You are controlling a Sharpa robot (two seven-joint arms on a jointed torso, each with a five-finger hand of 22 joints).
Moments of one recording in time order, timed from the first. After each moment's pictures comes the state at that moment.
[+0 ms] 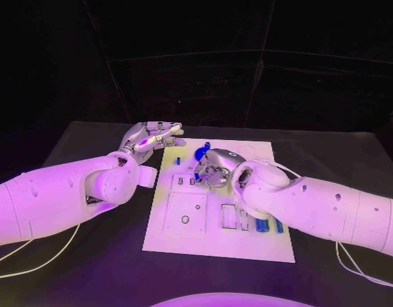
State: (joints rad) left arm 1.15 -0.86 -0.06 1.49 0.06 -0.30 0.51; left_hand 1.36 -0.05 0.26 0.08 0.09 1.00 0.22 0.09 0.07 1.08 0.16 0.09 0.07 1.17 0.10 0.18 0.18 0.17 0.92 0.21 0.34 0.13; right arm 1.10 -0.48 -0.04 1.39 -1.45 -0.32 -0.26; right_hand 1.44 0.01 0.19 0.07 0.21 1.07 0.13 0.12 0.07 1.44 0.04 1.35 1.31 1.47 -0.02 1.52 1.31 0.04 1.47 0.09 1.52 1.31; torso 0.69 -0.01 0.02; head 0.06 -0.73
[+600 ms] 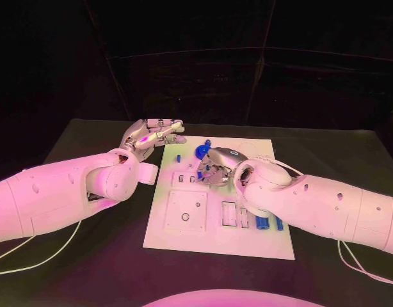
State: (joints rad) left arm 1.15 -0.86 -0.06 1.49 0.07 -0.30 0.51; left_hand 1.36 -0.05 0.26 0.08 0.09 1.00 0.22 0.09 0.07 1.08 0.16 0.09 0.07 1.17 0.10 0.18 0.18 0.17 0.92 0.21 0.34 0.13; right arm 1.10 -0.48 -0.04 1.39 -1.49 -0.30 -0.28; right_hand 1.43 0.00 0.19 0.06 0.20 1.07 0.13 0.12 0.07 1.44 0.04 1.35 1.31 1.47 -0.02 1.52 1.31 0.04 1.47 0.09 1.52 1.31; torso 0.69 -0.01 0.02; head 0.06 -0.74
